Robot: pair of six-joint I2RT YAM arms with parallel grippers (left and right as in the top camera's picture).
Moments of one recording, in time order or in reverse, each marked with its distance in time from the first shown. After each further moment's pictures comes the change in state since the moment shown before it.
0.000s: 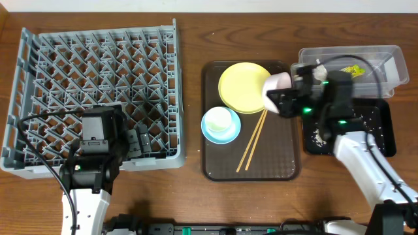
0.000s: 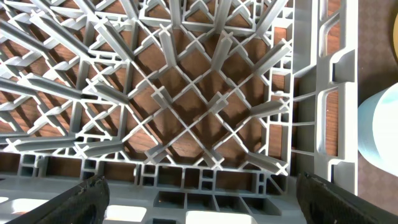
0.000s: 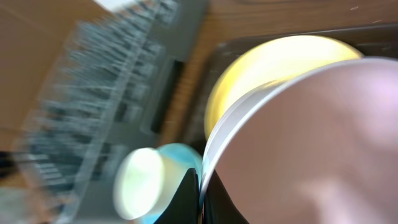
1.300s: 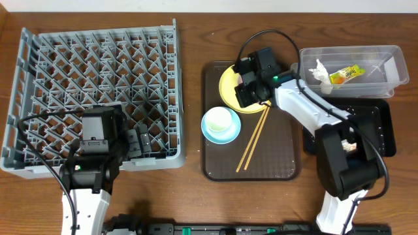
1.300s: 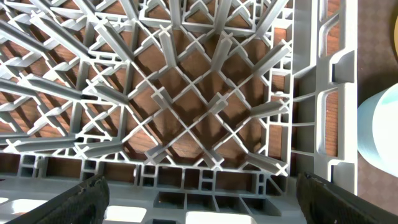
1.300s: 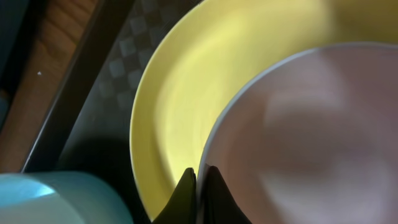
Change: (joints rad) left arm 0.000 0.000 0.000 0.002 0.000 0.000; right arm 0.285 0.565 0.550 -0.425 0.427 -0.316
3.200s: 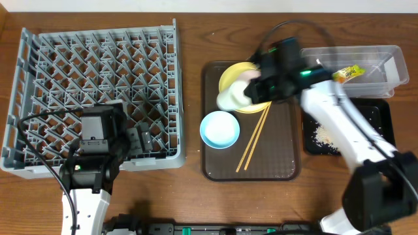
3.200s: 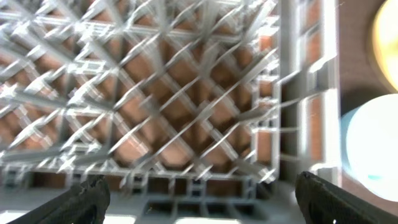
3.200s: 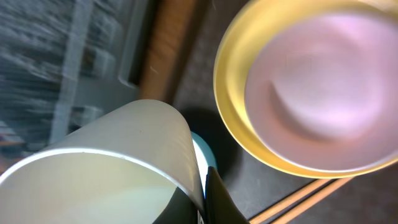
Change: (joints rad) left arm 0.000 0.000 0.000 0.059 0.077 0.000; right arm -0.127 -0.264 0.045 -0.288 -0.297 0.145
